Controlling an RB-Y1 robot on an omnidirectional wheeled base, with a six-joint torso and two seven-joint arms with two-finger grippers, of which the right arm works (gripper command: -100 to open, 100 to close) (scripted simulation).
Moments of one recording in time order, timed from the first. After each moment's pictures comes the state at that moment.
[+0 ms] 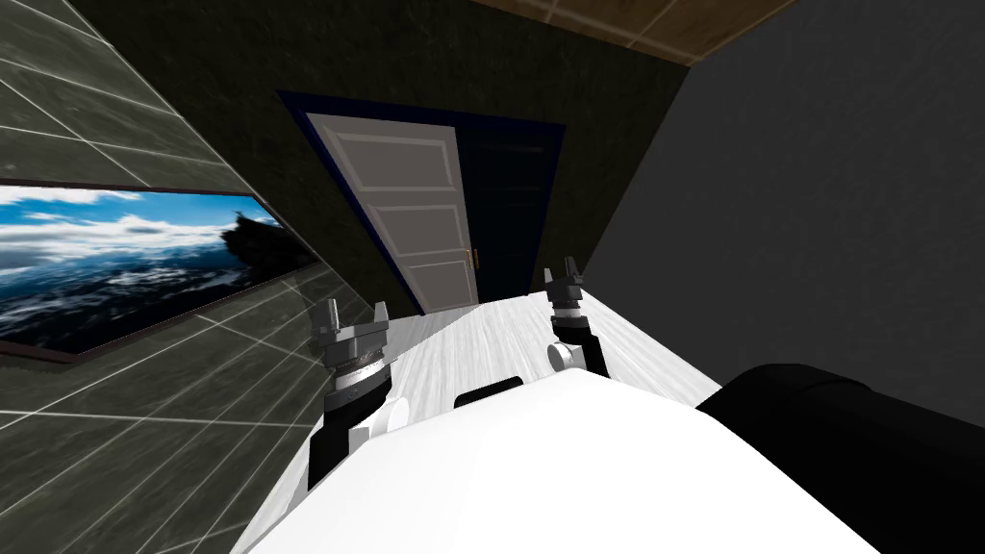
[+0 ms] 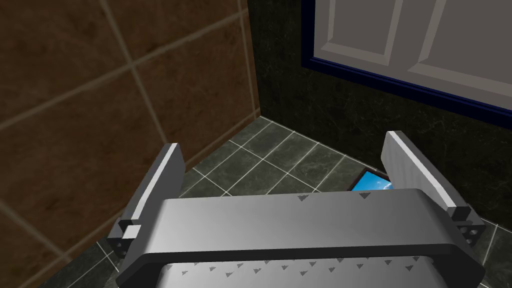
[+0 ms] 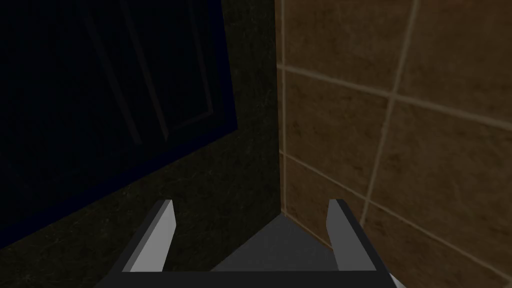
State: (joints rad) arm 0.50 0.05 0.03 -2.33 -0.06 -0.41 -0.12
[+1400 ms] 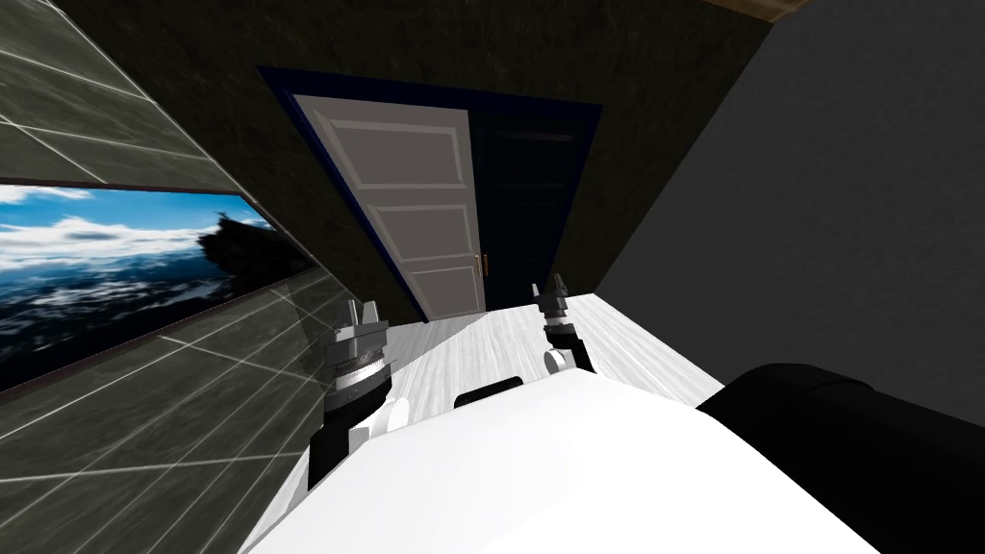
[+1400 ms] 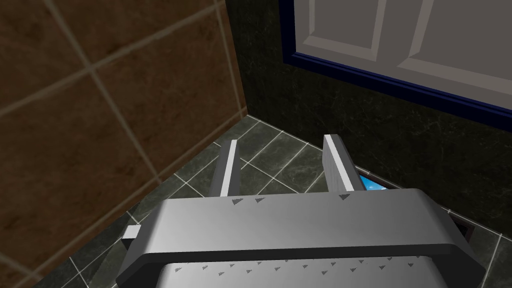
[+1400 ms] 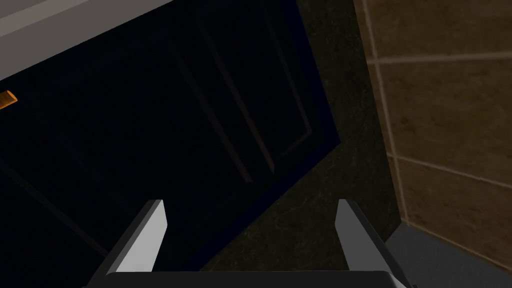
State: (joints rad) arm 0.48 -0.05 0.06 -2.10 -0.15 -0.50 -0.36
